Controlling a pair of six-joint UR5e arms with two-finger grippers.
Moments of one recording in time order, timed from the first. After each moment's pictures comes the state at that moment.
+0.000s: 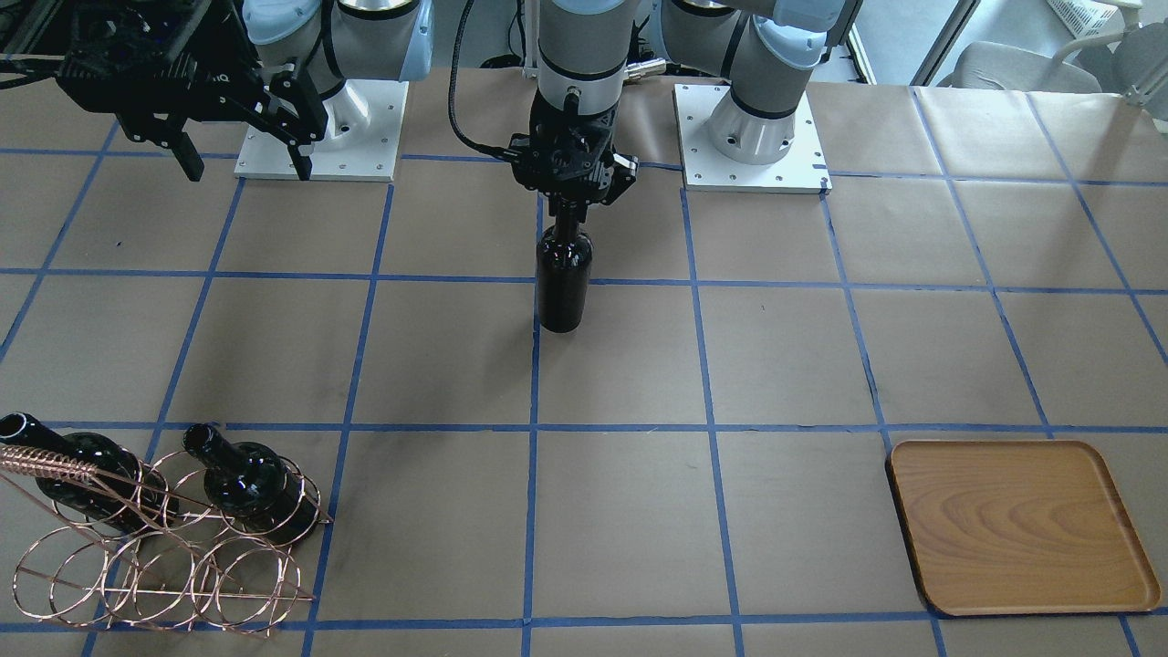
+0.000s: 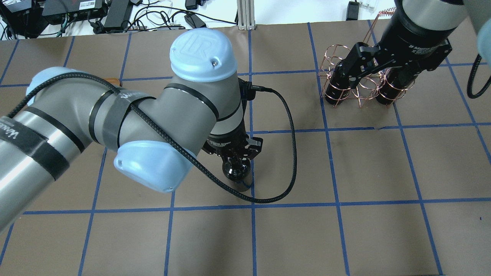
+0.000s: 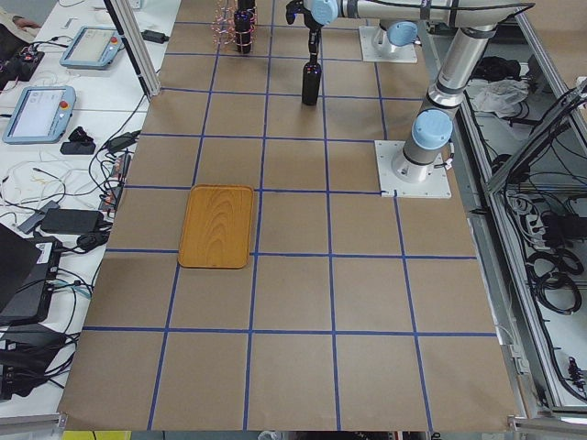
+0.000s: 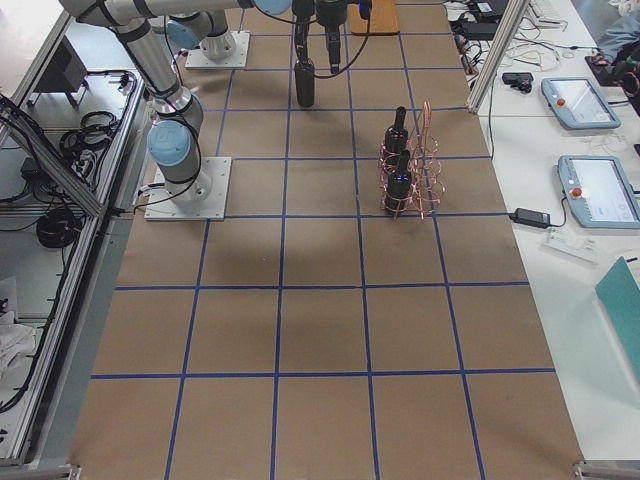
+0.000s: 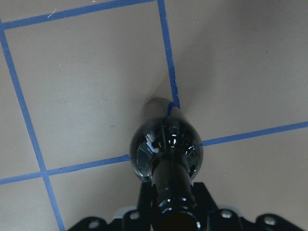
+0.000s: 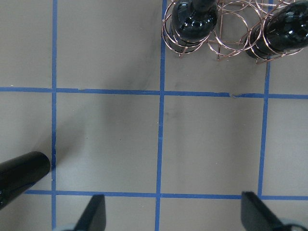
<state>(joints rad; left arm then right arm) -1.99 -1.61 -1.73 -1.41 1.53 -0.21 1.56 -1.68 1.58 -1.55 -1.57 -0.05</state>
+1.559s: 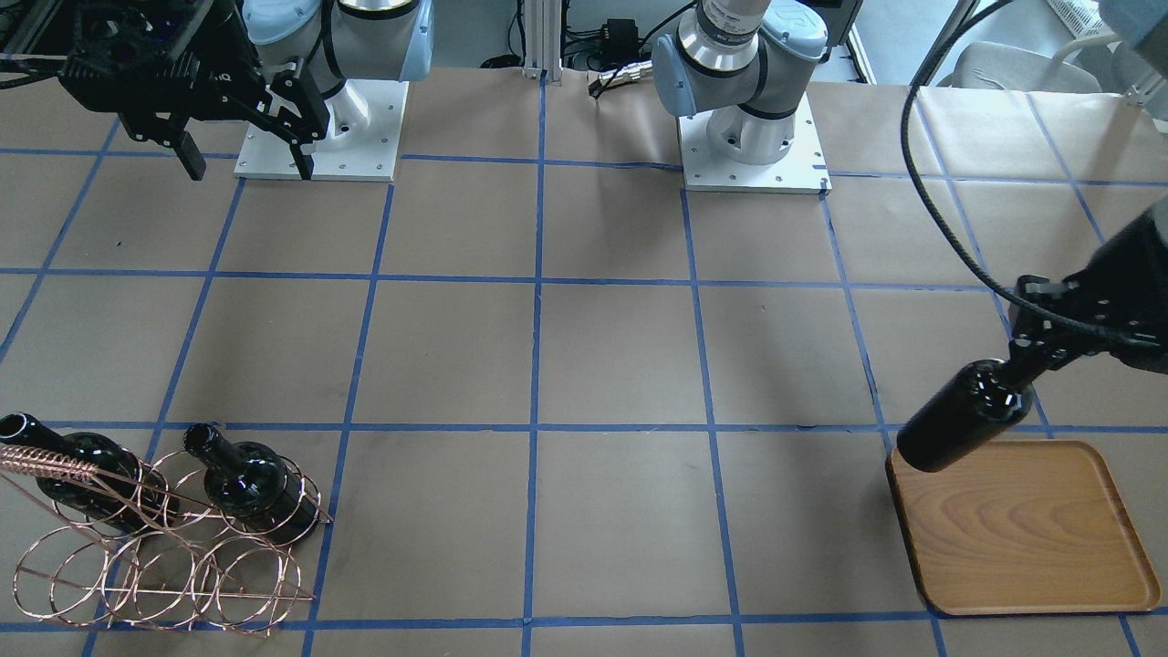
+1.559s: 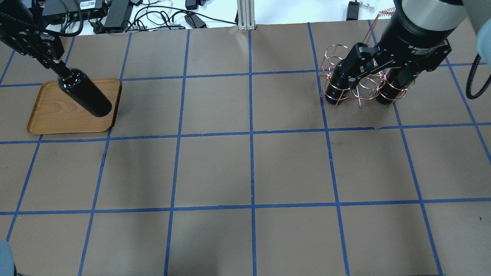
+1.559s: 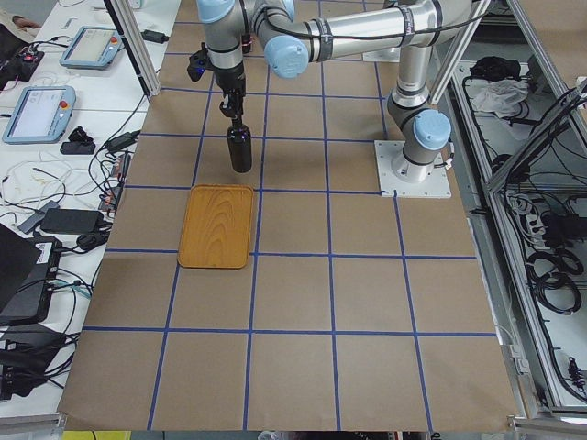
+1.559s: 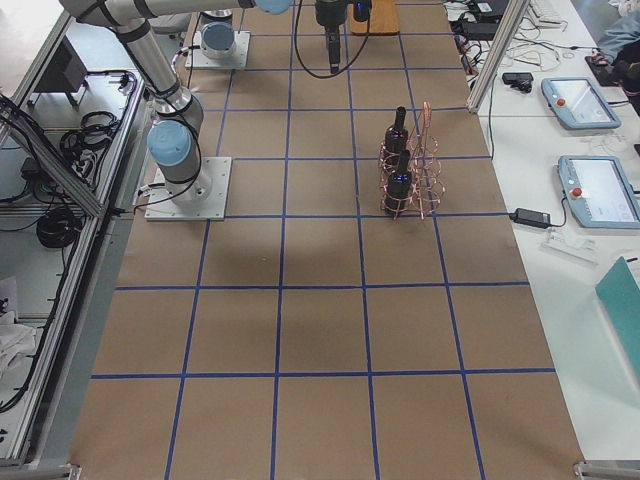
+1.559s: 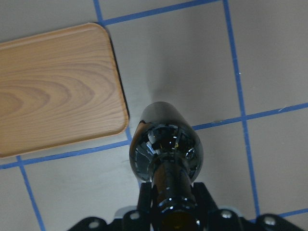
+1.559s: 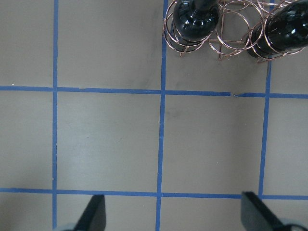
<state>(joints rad) -1.20 -1.84 -1.28 -1.59 1.61 0.60 1.56 -1.68 1.58 -1.55 -1.57 -0.05</state>
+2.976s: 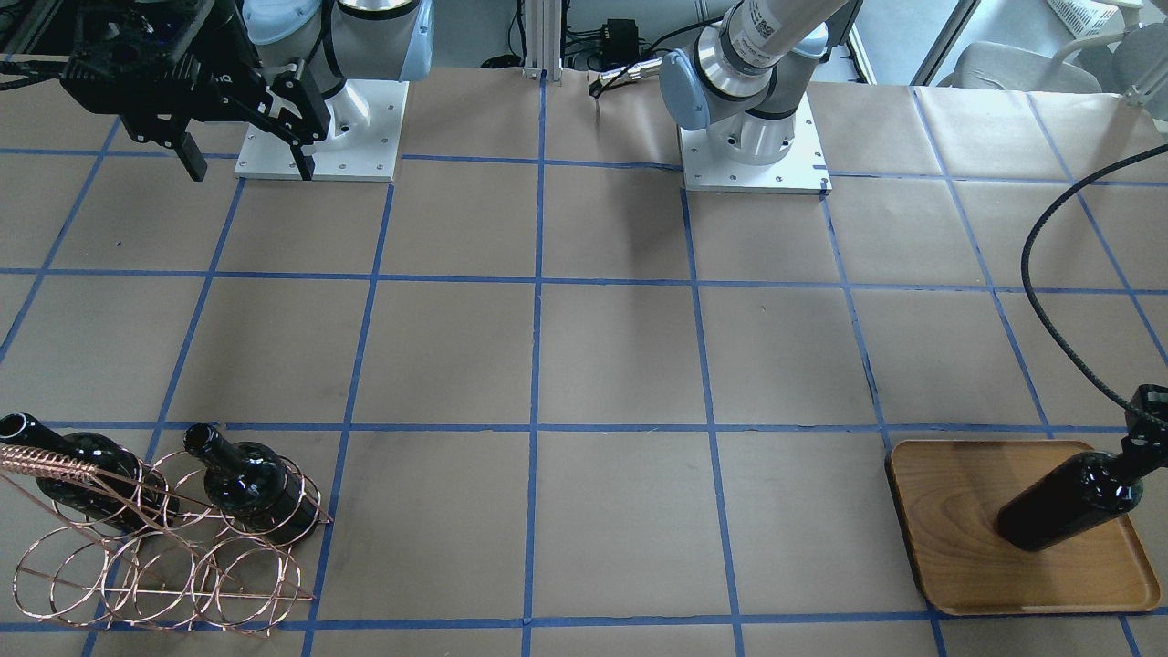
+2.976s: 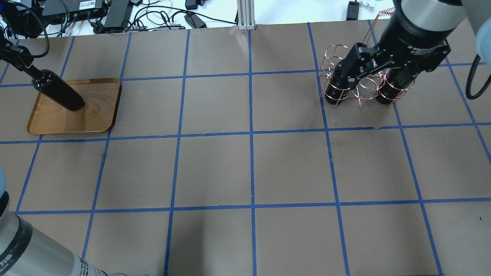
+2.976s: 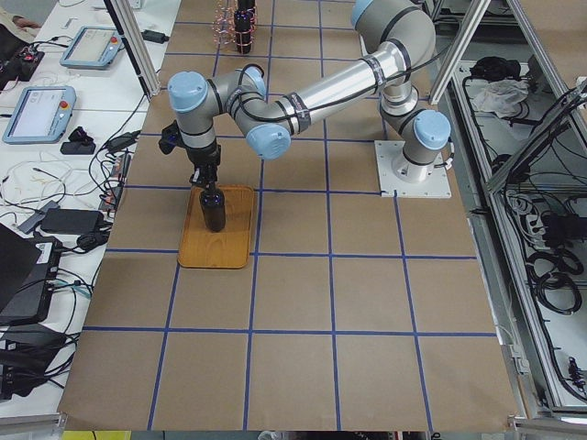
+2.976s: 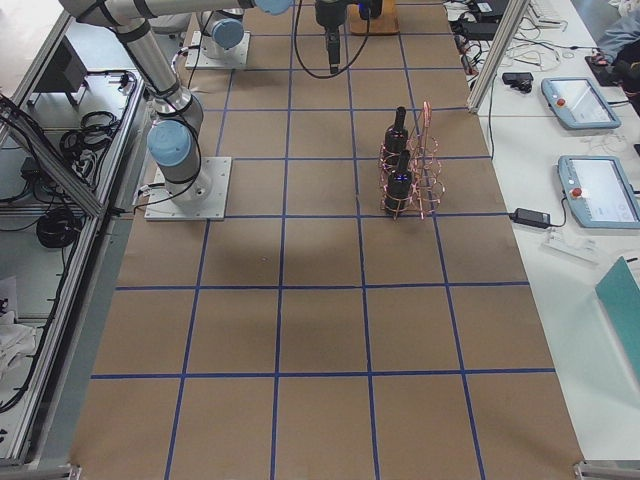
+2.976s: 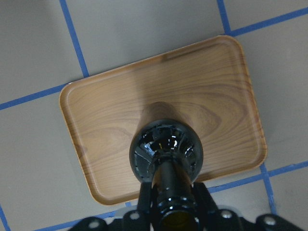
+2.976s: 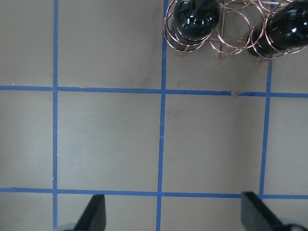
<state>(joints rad) -1.05 -2.04 -1.23 -1.38 1.59 0.80 1.56 -1.68 1.58 -1.55 -1.57 -0.05</state>
